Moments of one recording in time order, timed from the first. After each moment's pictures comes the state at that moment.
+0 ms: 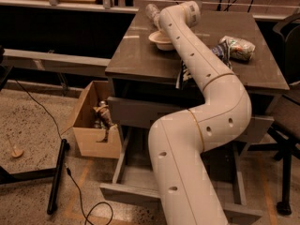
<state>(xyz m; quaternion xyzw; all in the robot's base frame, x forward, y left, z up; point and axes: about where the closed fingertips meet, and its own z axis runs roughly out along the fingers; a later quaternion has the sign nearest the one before) 1.015 -0.090 0.869 -0.14 0.83 -0.03 0.54</state>
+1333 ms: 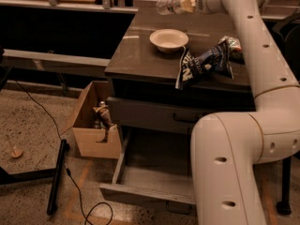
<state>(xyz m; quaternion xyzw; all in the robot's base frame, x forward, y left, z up) 0.935 -0.163 0.976 -0.25 0.77 0.06 0.58</state>
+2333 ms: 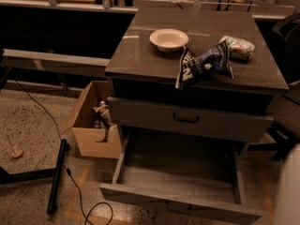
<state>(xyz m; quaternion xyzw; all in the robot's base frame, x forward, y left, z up) 0.774 -0.236 1.072 -0.38 0.66 0.13 0.64</state>
